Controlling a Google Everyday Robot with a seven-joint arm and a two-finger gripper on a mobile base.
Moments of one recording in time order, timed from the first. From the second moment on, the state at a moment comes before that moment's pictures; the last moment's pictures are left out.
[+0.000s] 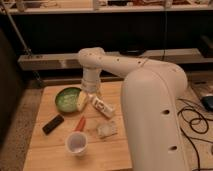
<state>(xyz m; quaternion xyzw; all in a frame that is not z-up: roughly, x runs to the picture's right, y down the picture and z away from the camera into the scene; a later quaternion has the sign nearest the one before) -0.081 0.069 0.770 -0.15 -0.46 -0.79 0.37</state>
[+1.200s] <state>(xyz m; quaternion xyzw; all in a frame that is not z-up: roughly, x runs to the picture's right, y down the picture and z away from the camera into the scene) -0.098 0.086 0.782 -0.14 -0.47 -0.80 0.34</state>
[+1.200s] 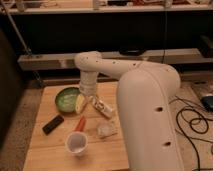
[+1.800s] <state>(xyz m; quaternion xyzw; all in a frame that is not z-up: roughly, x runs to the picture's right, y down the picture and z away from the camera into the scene) -0.106 0.094 0.787 -0.13 -0.47 -0.81 0.32</state>
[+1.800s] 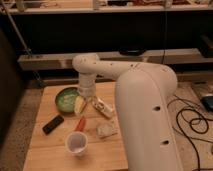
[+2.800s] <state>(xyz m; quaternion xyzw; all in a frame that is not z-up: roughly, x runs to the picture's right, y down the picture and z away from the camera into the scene) -0.121 0.106 0.794 -0.12 -0.46 -0.83 0.28</state>
